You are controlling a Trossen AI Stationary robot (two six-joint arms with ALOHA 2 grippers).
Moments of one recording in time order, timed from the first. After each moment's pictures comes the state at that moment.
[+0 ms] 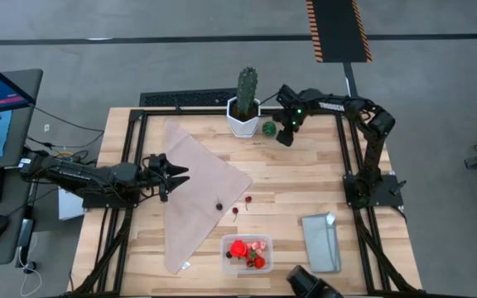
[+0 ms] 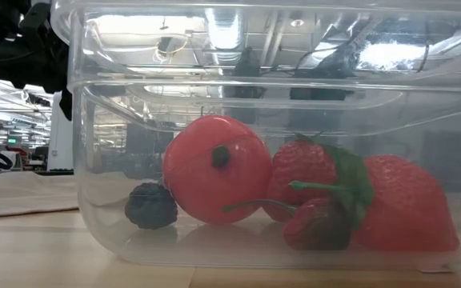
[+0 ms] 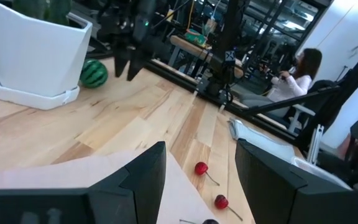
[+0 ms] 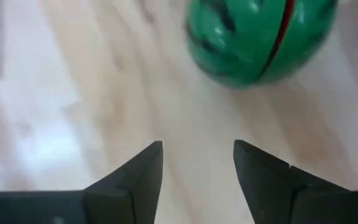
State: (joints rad) left arm -0.11 0.44 0.01 0.38 -0.29 -0.47; right arm -0.79 1.89 1.25 -0.81 -0.38 -0.38
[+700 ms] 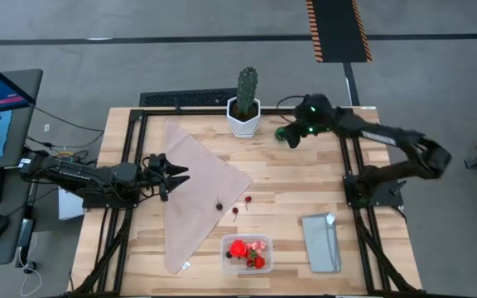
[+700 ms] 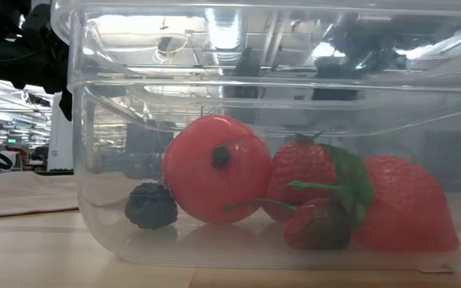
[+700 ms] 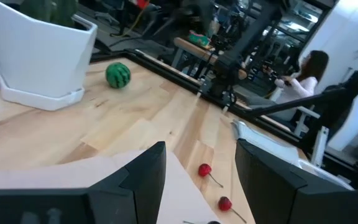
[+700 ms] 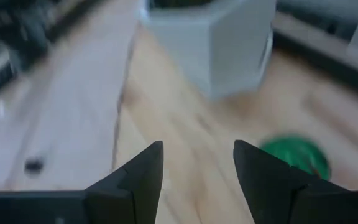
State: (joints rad) left arm -0.11 0.44 0.01 0.38 -0.31 -0.47; right arm -0.70 1.25 0.74 -0.19 -0.35 0.17
